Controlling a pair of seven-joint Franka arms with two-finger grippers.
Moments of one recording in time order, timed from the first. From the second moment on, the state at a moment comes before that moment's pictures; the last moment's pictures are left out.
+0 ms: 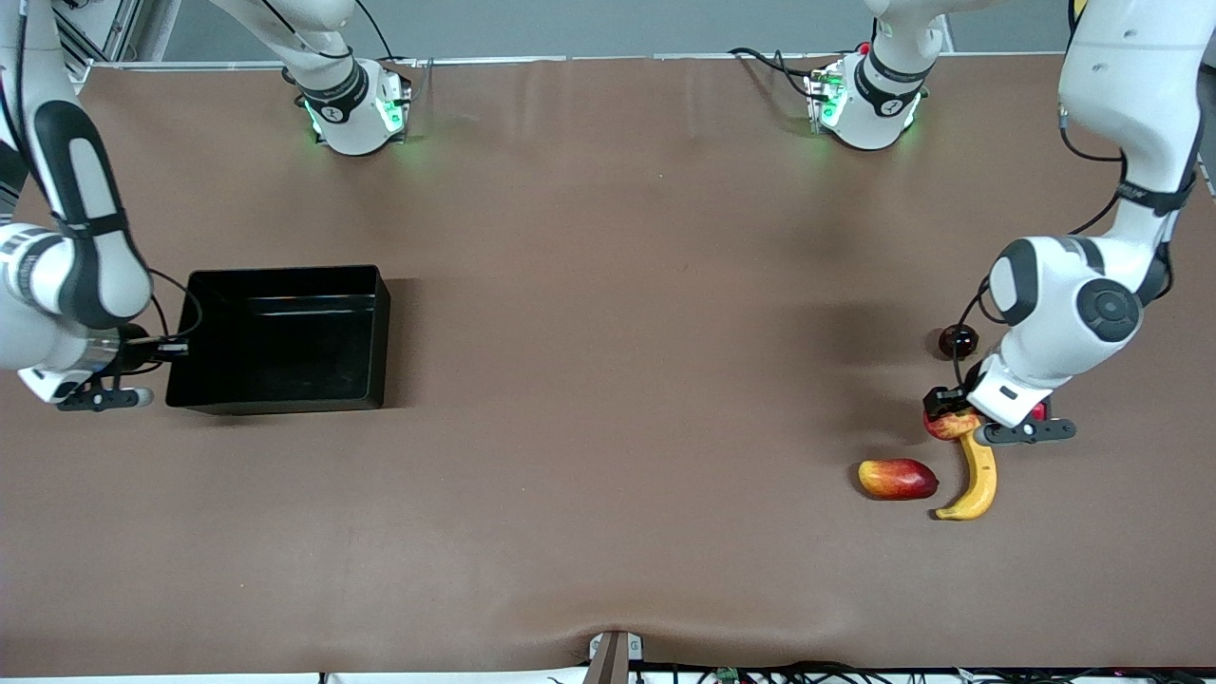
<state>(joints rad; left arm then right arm) 0.15 0.41 -0.13 -1.98 0.08 2.50 -0.08 -0.30 0.44 -0.03 -1.84 0.02 2.02 -0.38</state>
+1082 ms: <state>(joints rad) 0.14 0.19 -0.28 -1.72 0.08 1.94 -0.25 0.32 0.44 0.00 -1.62 0.29 1.92 0.28</state>
